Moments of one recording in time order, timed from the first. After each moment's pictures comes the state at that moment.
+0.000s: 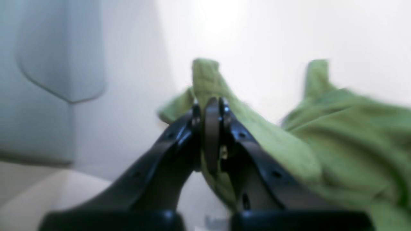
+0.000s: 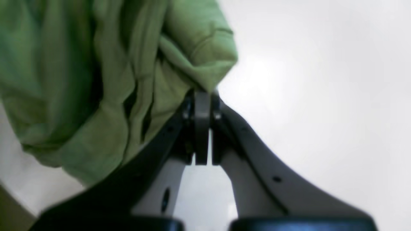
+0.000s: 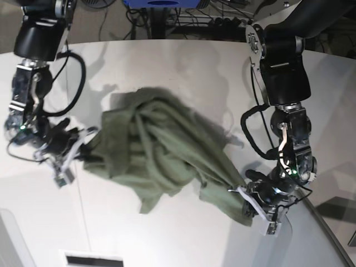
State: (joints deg) left arm -21.3 -5.3 -14.1 73.1 -0.2 -28.9 35.0; right arm 7.2 5.1 16.9 82.0 9.0 40.2 -51.1
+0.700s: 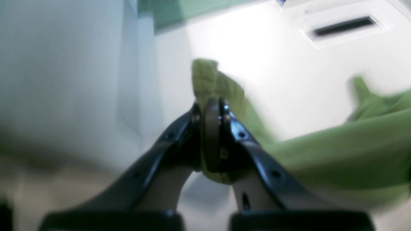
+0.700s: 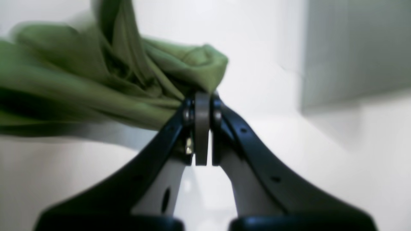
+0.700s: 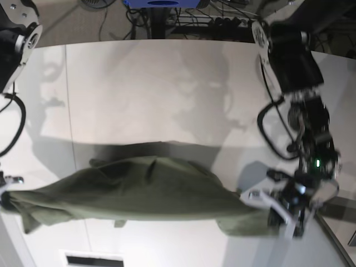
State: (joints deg) left arm -14.7 -7.5 -17.6 90.0 -0.6 -29.0 37.1; right arm 15.0 15.8 28.7 93.6 9.3 33.7 -60.5
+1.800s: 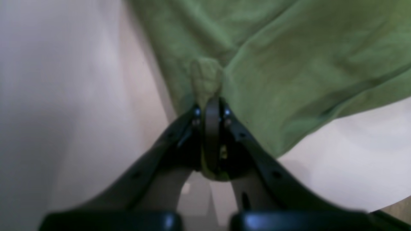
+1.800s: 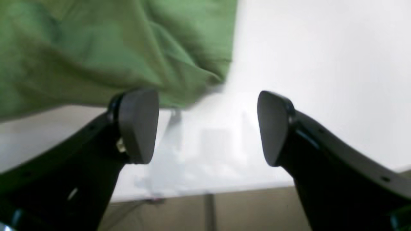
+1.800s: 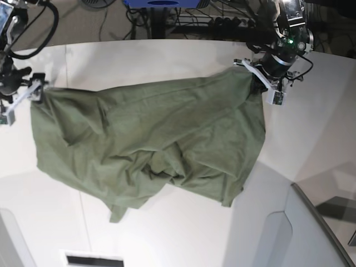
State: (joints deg) left arm 22.7 -2.0 -21.9 93.0 -0.2 -28.7 27.3; right arm -15.3 6.2 30.7 100.0 7.6 31.3 -54.6
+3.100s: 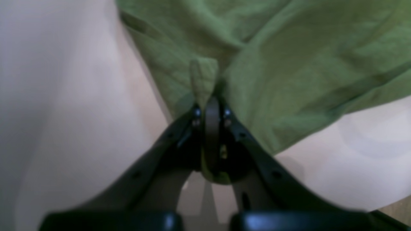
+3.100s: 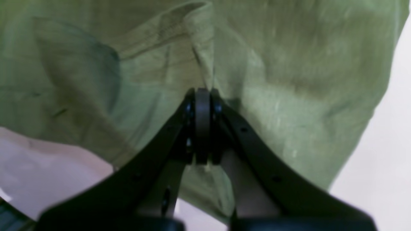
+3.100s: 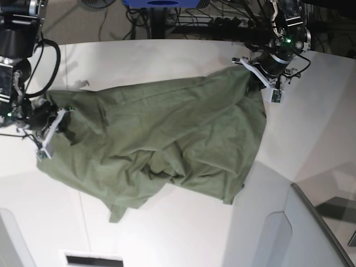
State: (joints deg) left arm 22.3 -1.4 -22.4 91.1 -0.2 -28.8 27.3; right arm 3.8 14.9 14.8 70.0 9.4 37.4 -46.8
